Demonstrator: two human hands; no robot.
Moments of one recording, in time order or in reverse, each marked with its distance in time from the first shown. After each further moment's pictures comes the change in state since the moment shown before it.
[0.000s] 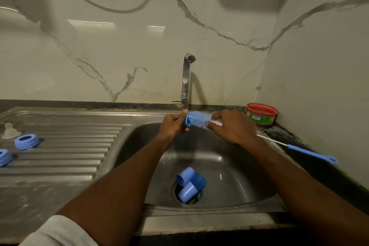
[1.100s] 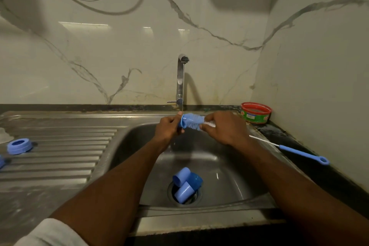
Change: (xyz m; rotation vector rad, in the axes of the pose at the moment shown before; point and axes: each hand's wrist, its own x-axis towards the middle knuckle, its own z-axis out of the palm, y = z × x) left_hand -0.003 -0.003 0.002 0.029 0.006 -0.010; right_hand -0.004 -0.002 0.003 0.035 0.009 -0.002
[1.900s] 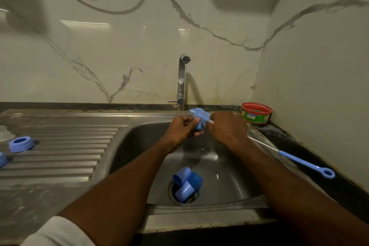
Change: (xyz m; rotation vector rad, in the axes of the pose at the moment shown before) left_hand -0.014 0.009 0.016 -0.111 -0.339 0.084; right_hand 0.001 -0.010 0.006 -0.091 0.031 0.153
